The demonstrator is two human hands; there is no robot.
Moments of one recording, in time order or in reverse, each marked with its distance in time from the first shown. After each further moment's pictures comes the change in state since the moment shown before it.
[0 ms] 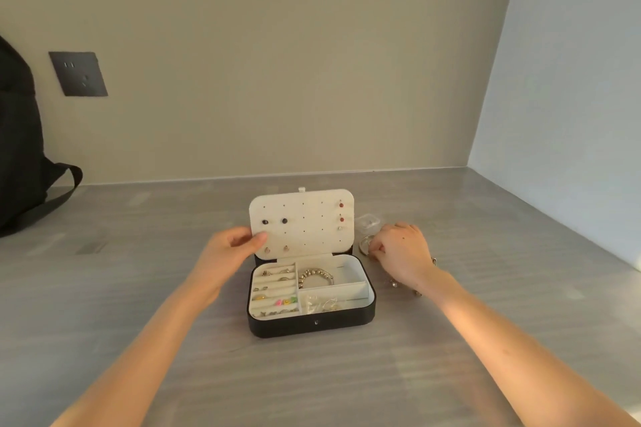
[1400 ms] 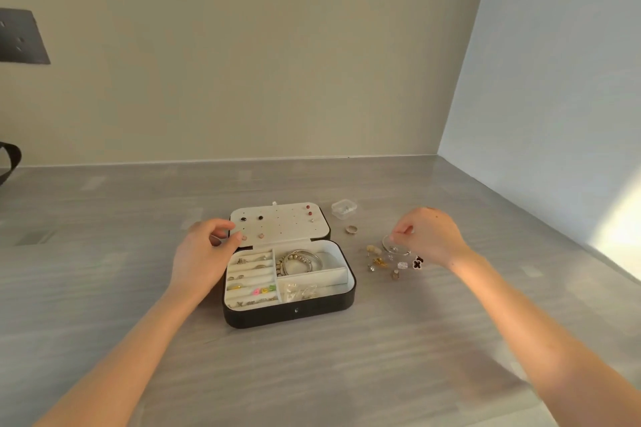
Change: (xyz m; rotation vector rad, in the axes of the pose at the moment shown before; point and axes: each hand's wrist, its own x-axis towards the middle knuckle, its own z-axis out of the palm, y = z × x) left_hand 0.002 -0.029 0.016 0.343 0.228 0.097; right_hand -0.029 0.047 -0.037 0.156 -0.080 0.242
